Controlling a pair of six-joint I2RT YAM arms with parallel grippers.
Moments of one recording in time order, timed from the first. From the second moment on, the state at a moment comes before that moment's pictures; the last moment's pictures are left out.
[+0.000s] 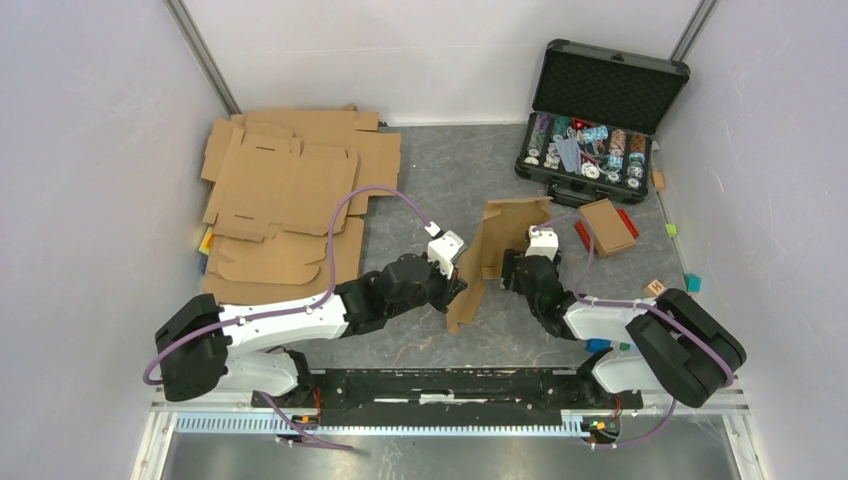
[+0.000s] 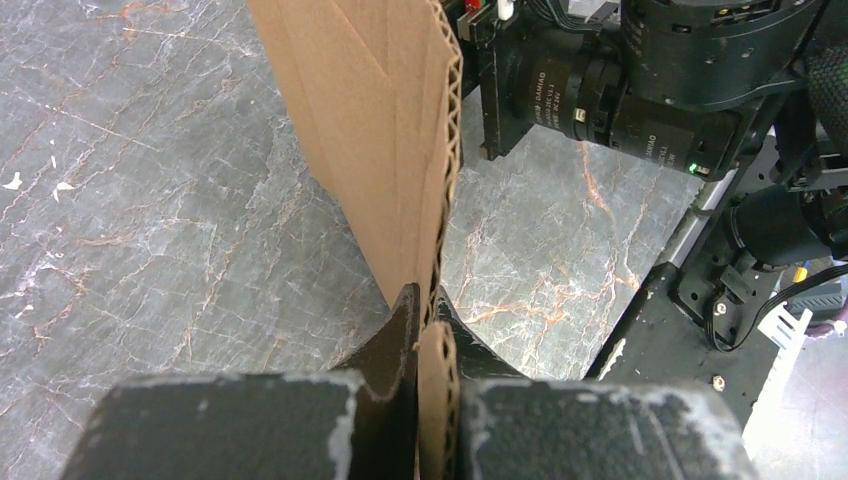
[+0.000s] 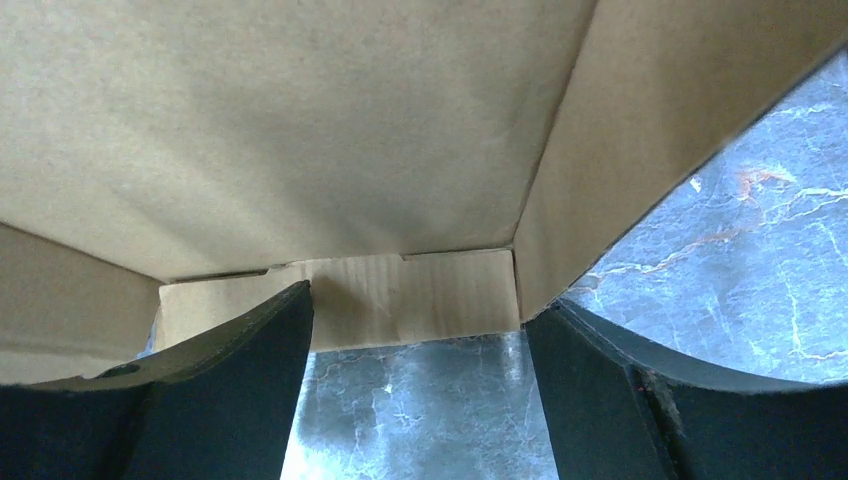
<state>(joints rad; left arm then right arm) -1.12 1.27 0.71 0.16 -0.13 -0.30 0.64 1.33 0.26 0.46 0.51 0.41</state>
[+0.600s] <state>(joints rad) -1.12 1.27 0.71 0.17 -0.13 -0.30 0.71 1.40 0.40 0.29 0.68 0.36</state>
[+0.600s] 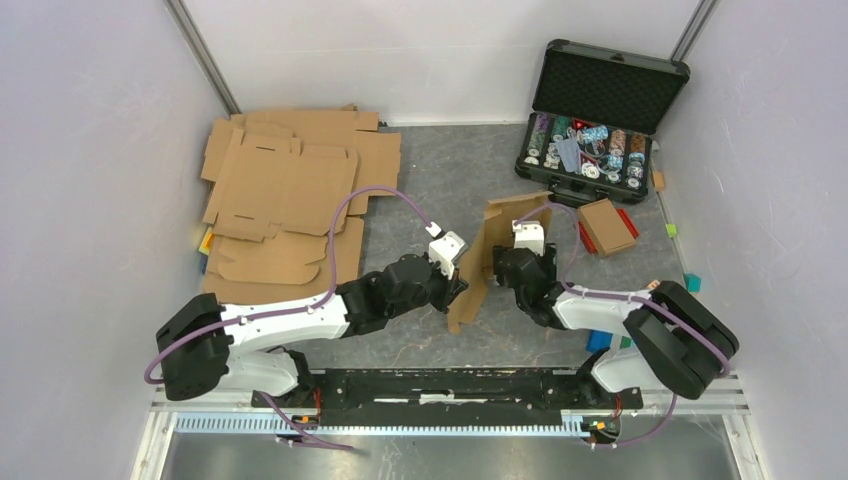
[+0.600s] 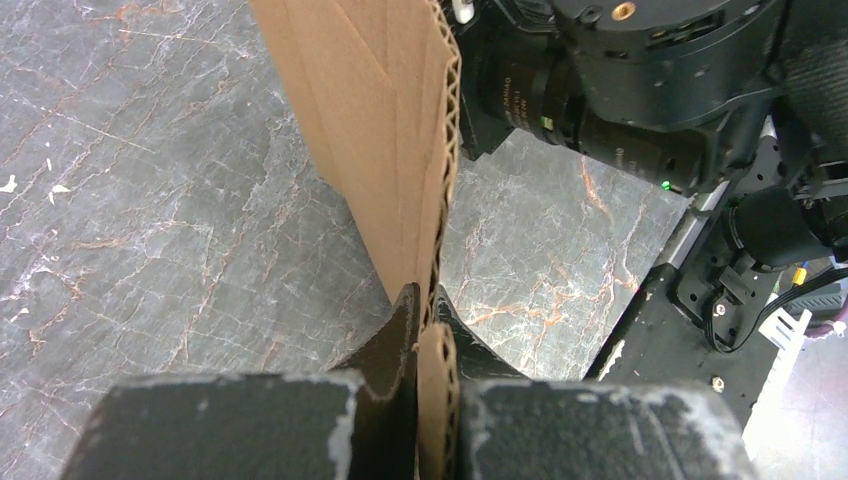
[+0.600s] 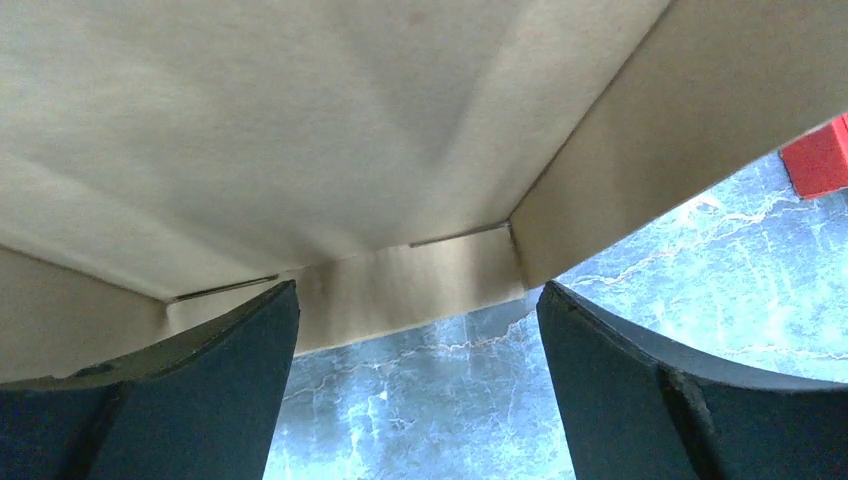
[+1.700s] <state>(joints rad) -1.10 1.22 0.96 -0.31 -0.27 -0.24 0.59 0.62 0.42 -0.03 0.18 0.00</state>
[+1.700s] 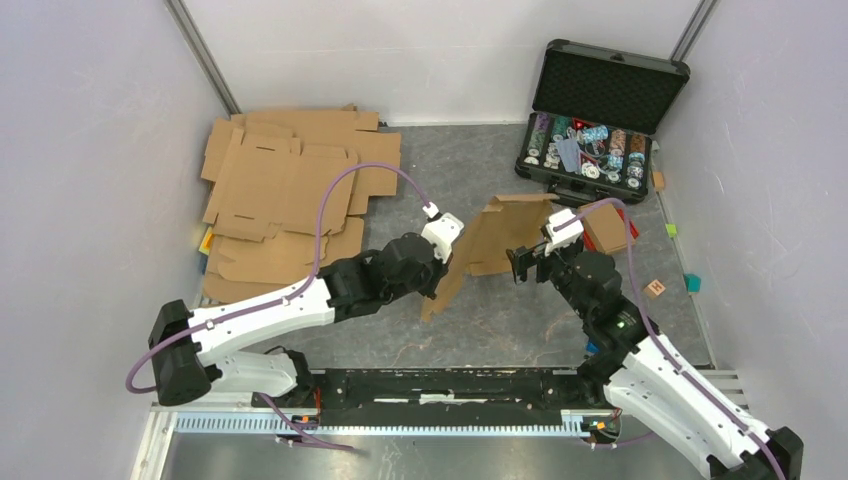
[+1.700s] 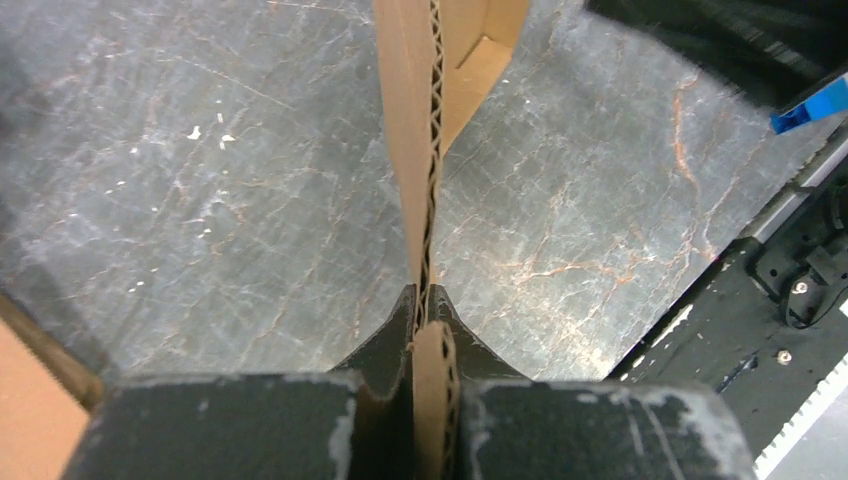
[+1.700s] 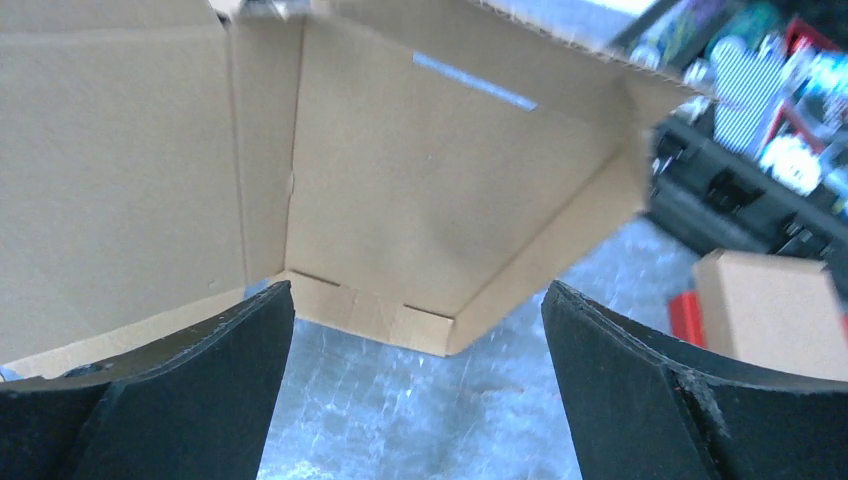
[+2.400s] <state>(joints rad) -1.10 1.19 1.12 -0.61 -0.30 -0.16 0.59 0.57 0.56 -0.08 0.07 -0.41</state>
